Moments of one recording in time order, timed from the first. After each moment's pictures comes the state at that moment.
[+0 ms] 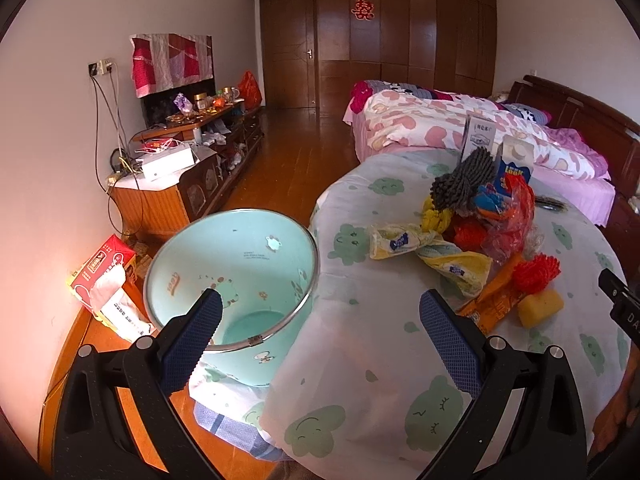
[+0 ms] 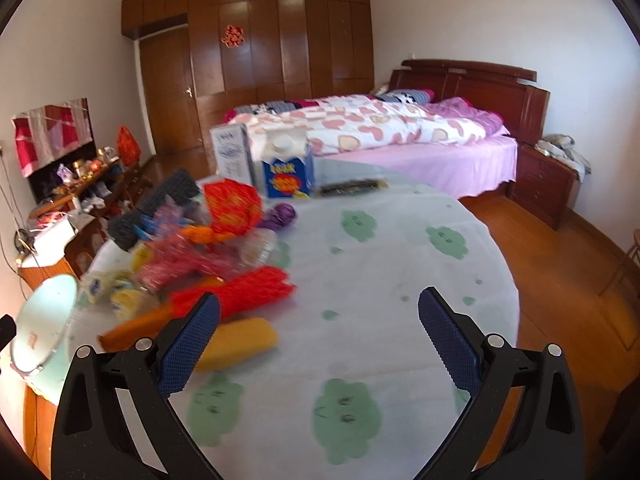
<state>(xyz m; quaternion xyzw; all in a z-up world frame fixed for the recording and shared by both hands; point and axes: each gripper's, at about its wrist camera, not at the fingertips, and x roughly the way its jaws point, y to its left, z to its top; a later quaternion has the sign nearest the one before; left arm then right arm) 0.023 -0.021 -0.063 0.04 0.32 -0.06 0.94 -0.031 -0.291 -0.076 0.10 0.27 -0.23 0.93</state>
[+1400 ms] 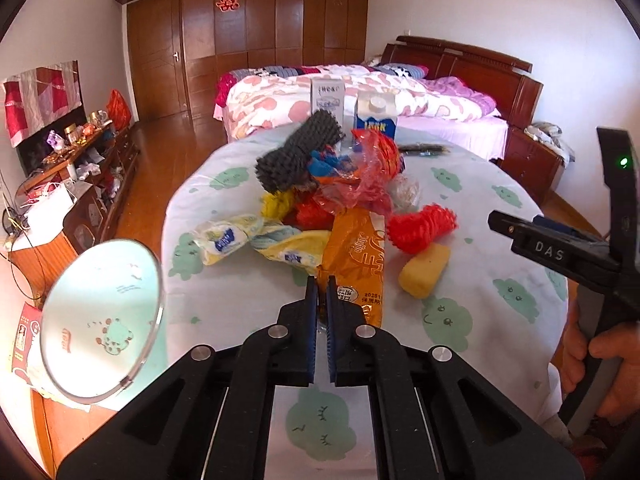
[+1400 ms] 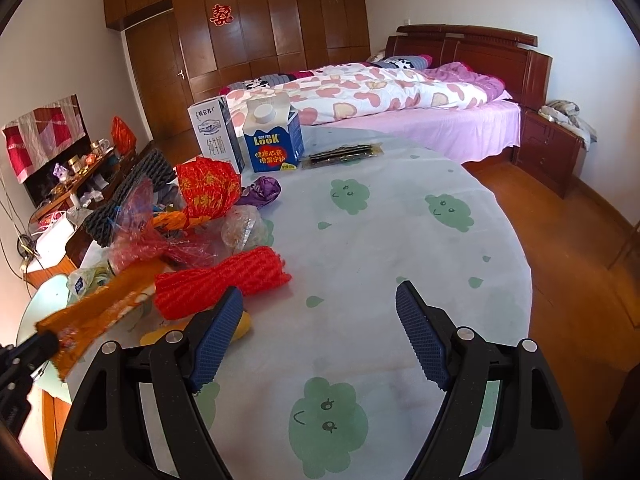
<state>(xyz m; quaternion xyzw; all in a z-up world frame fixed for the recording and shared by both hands) 0.030 -0.091 -0.069 0.09 0.33 -0.28 0.90 -0.019 -0.318 -0.084 0.15 0.31 -0.21 0.91</state>
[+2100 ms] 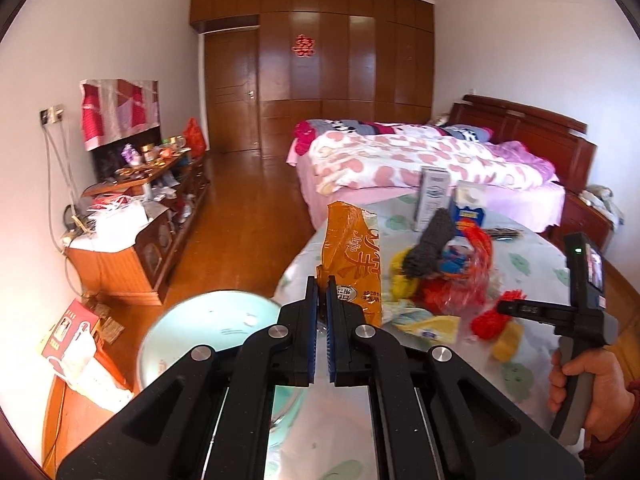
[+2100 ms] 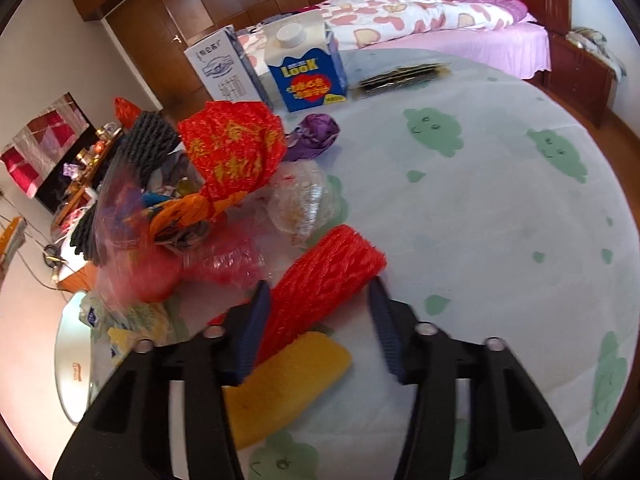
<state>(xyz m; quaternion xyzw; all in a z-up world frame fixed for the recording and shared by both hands) 0.057 0.006 -0.005 0.05 0.25 -0.16 0.95 0.066 -0.310 -0.118 0.26 0.40 -0.14 0.87</state>
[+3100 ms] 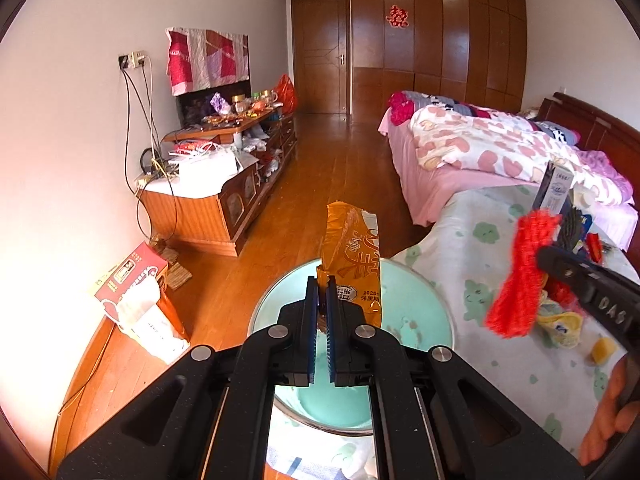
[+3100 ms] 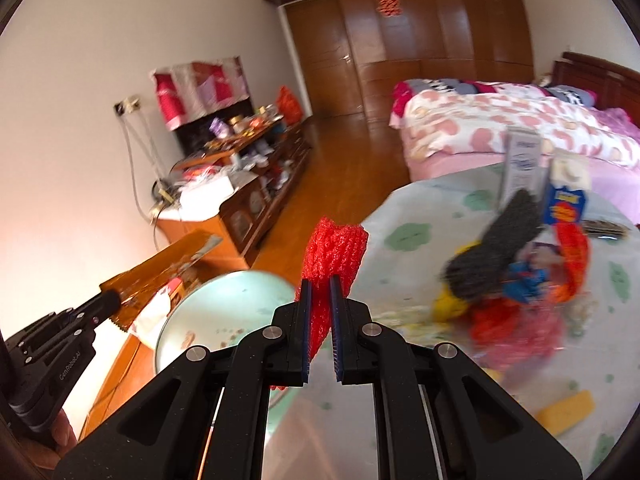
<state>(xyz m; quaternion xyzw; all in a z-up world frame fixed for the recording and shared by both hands) 0.104 0.110 -0.031 0.02 0.32 -0.01 0.95 0.112 -0.096 -0.026 0.10 0.31 0.09 0.94</state>
